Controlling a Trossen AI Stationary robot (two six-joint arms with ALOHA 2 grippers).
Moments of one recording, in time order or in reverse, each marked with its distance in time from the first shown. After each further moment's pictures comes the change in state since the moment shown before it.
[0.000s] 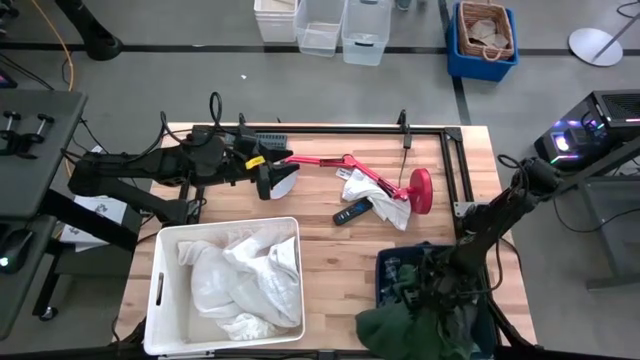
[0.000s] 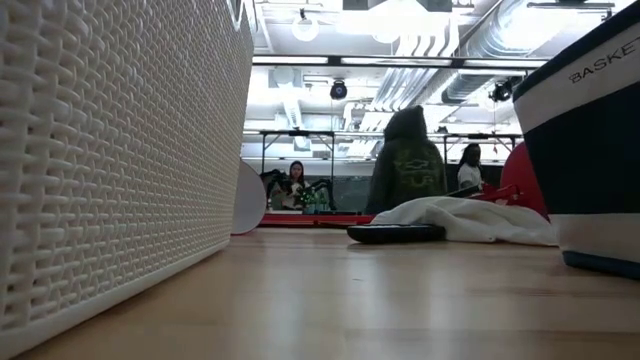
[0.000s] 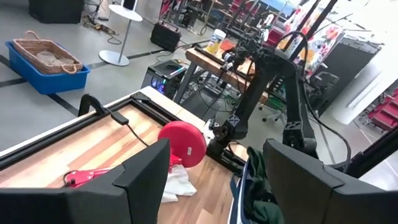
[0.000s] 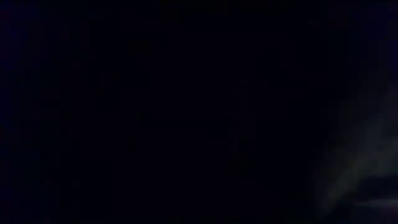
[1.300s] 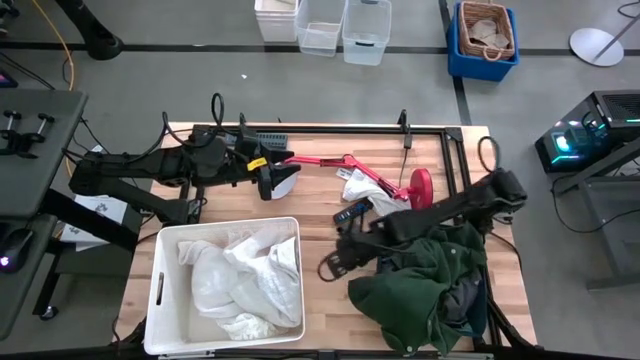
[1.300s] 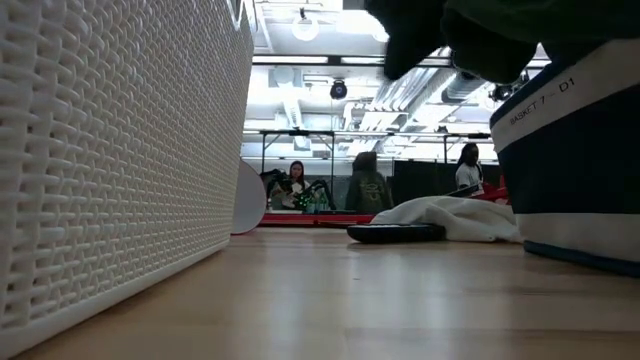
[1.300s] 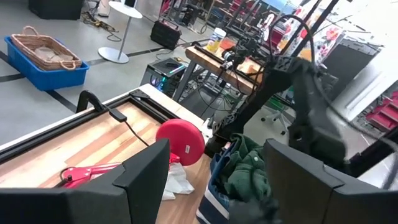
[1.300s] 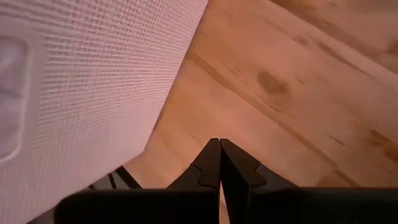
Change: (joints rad) left arm -0.008 0.005 0.000 -0.001 -0.003 -0.019; right arm -0.515 0.299 0.734 -0.257 0.269 -0.938
